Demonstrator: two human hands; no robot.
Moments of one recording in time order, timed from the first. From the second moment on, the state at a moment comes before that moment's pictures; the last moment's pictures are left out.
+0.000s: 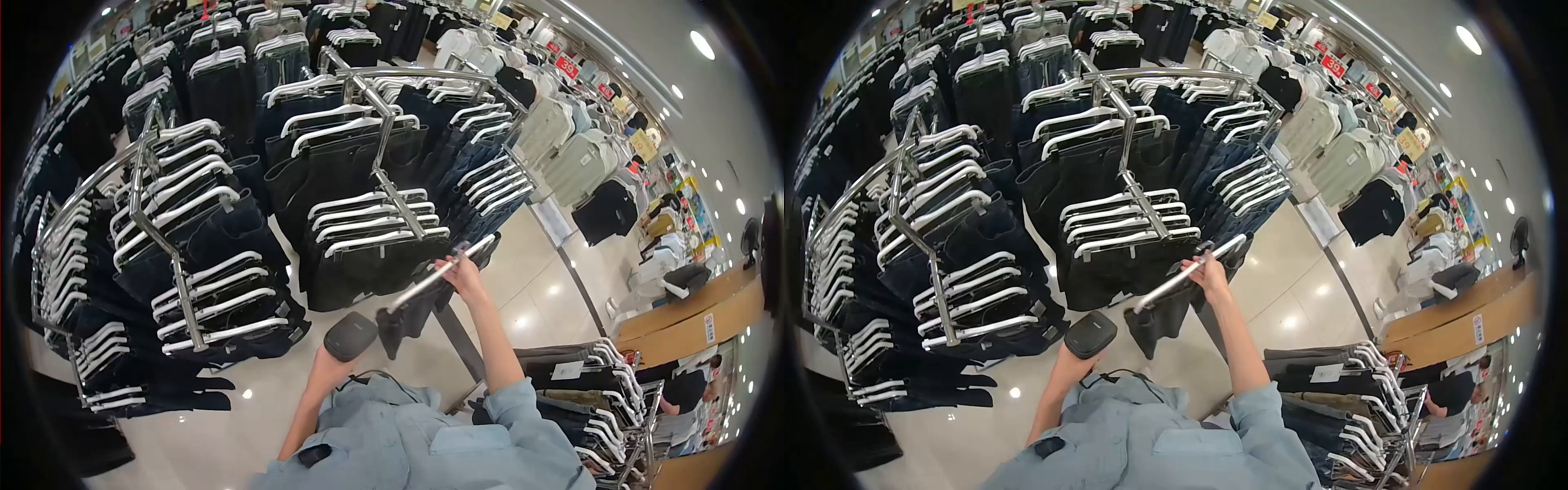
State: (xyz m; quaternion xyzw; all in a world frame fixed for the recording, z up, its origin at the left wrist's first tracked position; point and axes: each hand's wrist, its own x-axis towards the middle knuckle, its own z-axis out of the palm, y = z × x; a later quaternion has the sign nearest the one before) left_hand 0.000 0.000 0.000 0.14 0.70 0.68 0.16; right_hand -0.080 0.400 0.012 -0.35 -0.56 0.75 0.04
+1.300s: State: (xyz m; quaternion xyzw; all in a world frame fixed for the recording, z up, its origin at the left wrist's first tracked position) left_hand -0.051 0.035 0.015 0.08 0.71 0.64 0.29; right_hand -0.168 0.301 -0.075 -0.29 -0.54 0.78 0.17
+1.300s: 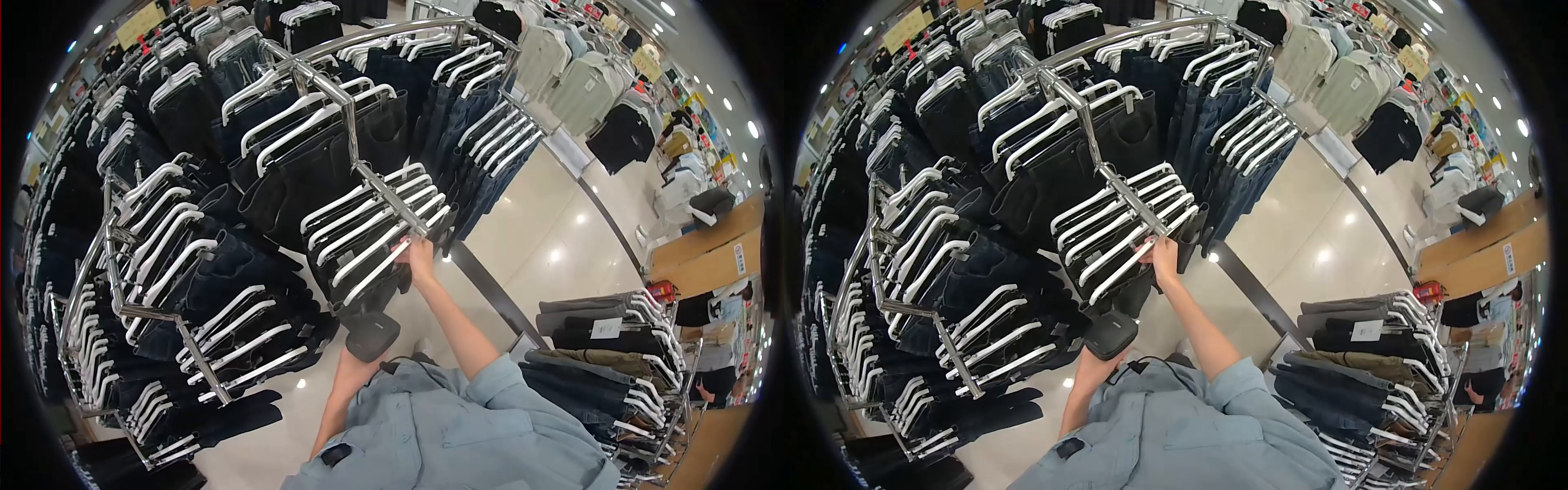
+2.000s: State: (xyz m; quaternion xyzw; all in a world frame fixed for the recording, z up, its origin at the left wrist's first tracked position) left_hand -0.080 0.029 0.008 0.16 0.71 0.62 0.29; right_hand -0.154 0.308 -0.066 -0.32 -0.68 0.64 0.16
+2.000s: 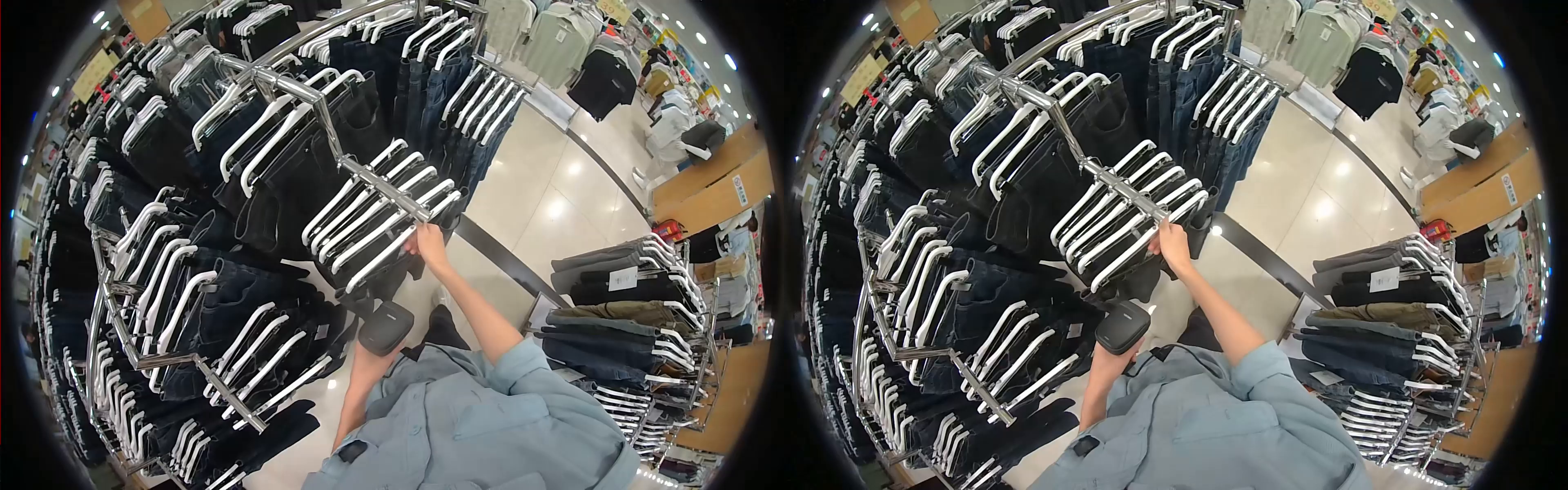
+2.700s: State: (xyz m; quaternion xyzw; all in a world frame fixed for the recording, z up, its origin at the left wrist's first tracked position) left_hand -0.138 0.132 0.043 0.02 0.70 0.66 0.27; right_hand -0.177 0.410 0.022 0.06 -0.93 0.32 0.17
